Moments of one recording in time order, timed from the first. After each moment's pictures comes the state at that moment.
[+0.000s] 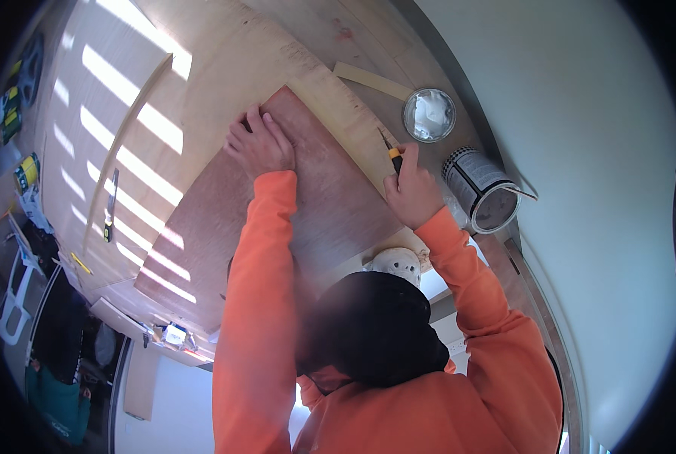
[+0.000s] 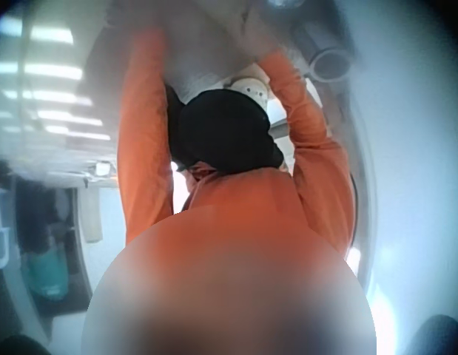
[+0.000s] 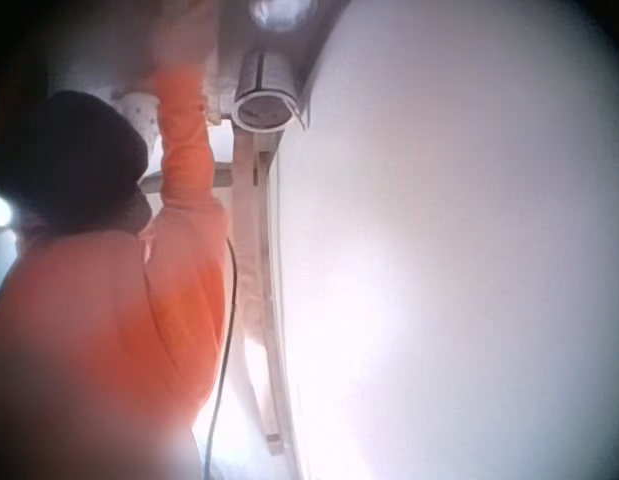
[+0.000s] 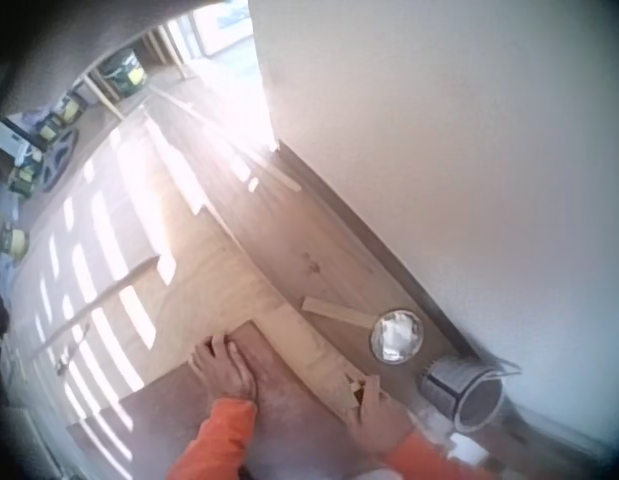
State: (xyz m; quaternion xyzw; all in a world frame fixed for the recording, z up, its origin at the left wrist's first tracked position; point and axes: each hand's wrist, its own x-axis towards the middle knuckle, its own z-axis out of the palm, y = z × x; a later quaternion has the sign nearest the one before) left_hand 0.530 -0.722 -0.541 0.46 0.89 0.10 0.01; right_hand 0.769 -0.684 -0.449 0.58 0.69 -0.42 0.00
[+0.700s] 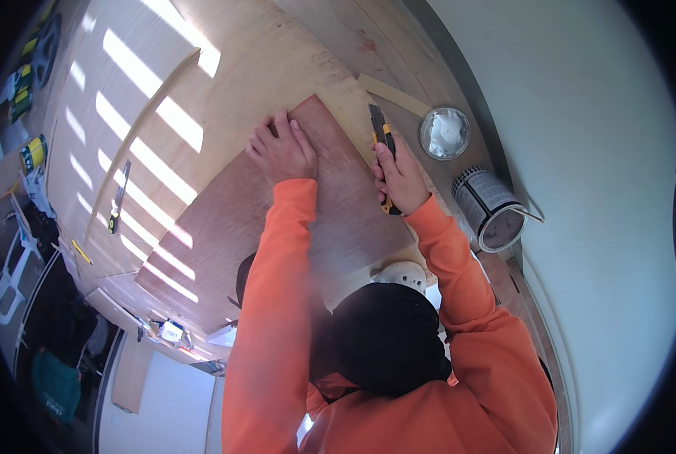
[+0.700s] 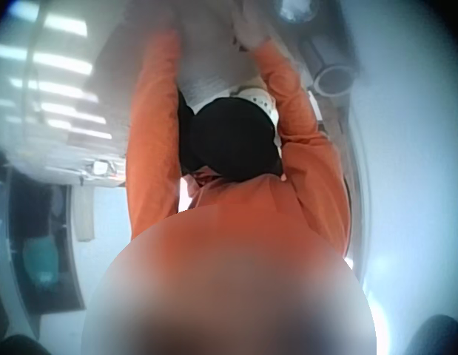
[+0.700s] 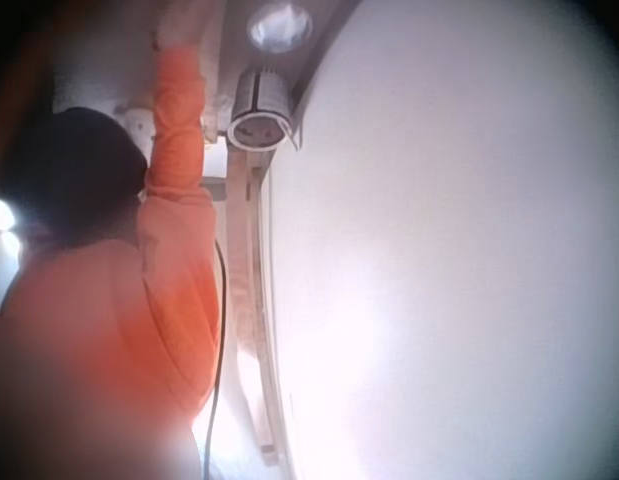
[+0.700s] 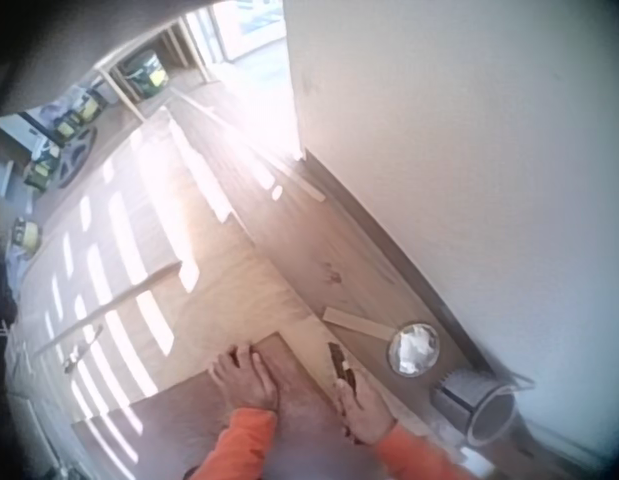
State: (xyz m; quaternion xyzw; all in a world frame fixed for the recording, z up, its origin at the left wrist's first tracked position) left_hand 0.530 -0.720 -0.537 0.47 0.88 0.11 0.00; right_hand 0.713 -0.658 -0.472 0.56 0.36 -0.74 -0.07
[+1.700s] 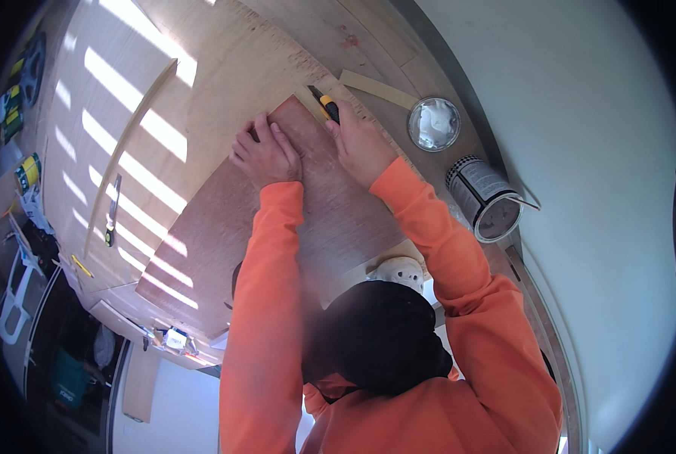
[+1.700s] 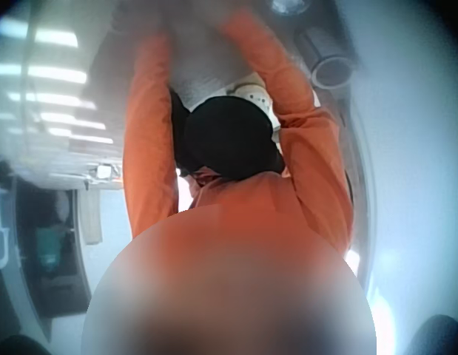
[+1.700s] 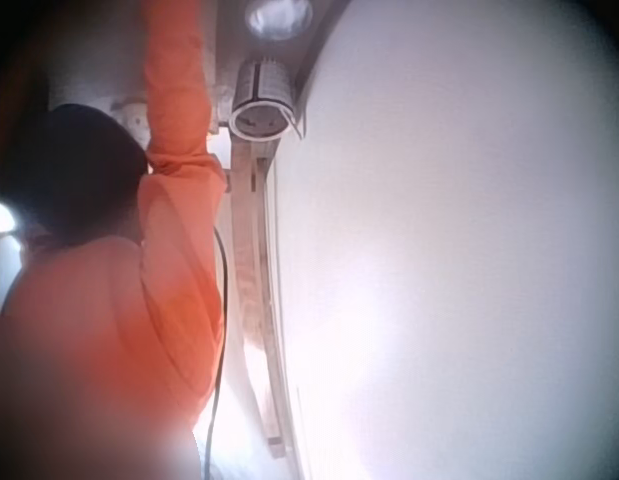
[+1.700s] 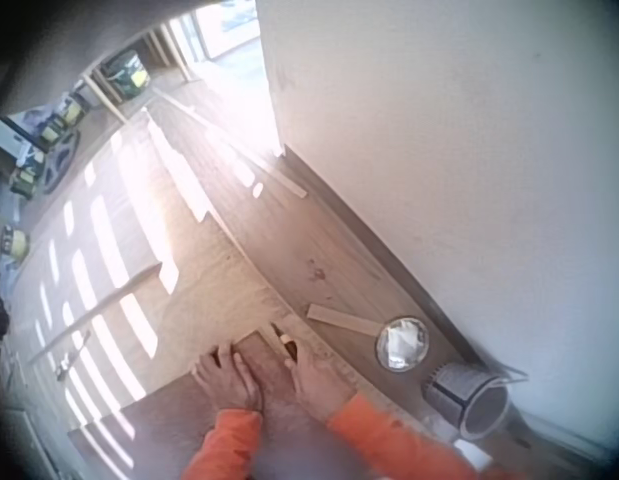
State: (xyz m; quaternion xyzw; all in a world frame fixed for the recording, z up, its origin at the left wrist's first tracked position) left_hand 0.530 -0.721 -0.540 0.46 0.88 0.12 0.01; right_hand 0.674 -0.628 -0.486 0.49 0.68 -0.54 -0.03
